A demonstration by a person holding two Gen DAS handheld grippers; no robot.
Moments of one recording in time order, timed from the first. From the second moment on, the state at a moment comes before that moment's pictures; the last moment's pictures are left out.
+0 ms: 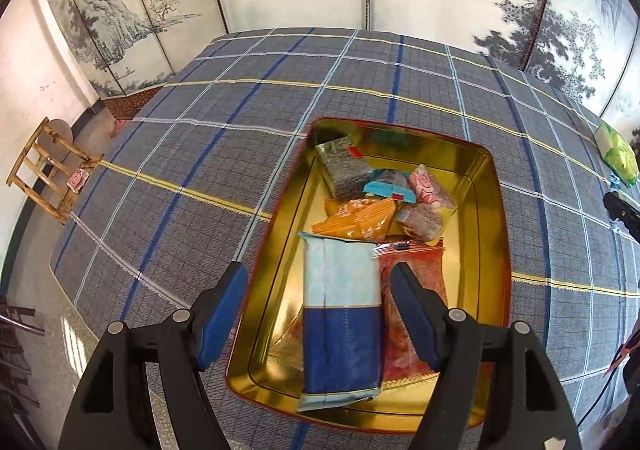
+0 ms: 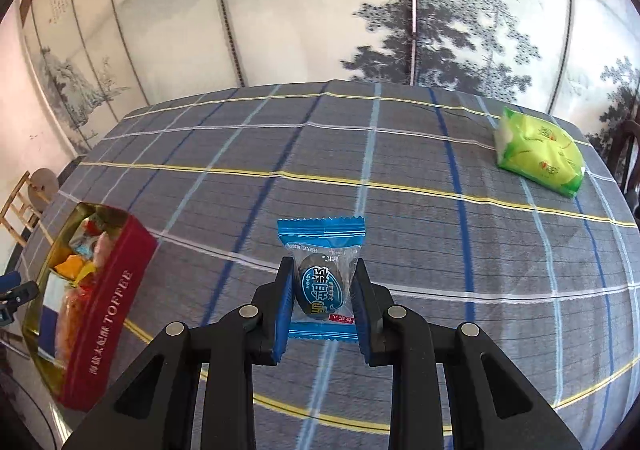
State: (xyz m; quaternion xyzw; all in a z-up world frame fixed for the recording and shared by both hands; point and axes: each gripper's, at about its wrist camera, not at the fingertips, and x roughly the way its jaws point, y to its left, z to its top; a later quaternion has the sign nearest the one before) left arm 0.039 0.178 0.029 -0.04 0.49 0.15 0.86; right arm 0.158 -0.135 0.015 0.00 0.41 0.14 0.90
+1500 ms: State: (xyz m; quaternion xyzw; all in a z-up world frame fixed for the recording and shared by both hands) left arm -0.002 0.256 0.027 -0.08 0.50 0.21 0.84; right arm 0.161 0.088 -0.008 -0.07 0.45 0.28 0.85
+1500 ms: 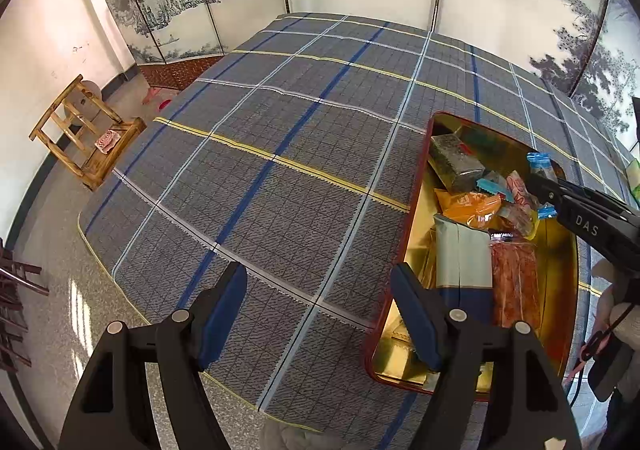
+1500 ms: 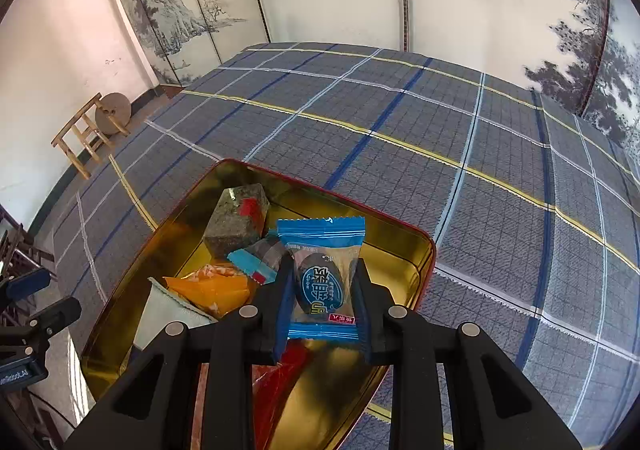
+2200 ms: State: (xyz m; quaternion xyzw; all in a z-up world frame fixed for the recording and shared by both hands) left arm -0.014 0.236 0.040 -0.06 0.49 0.20 0.85; right arm 0.116 0.075 0.039 -0.05 0.41 0.27 0.87
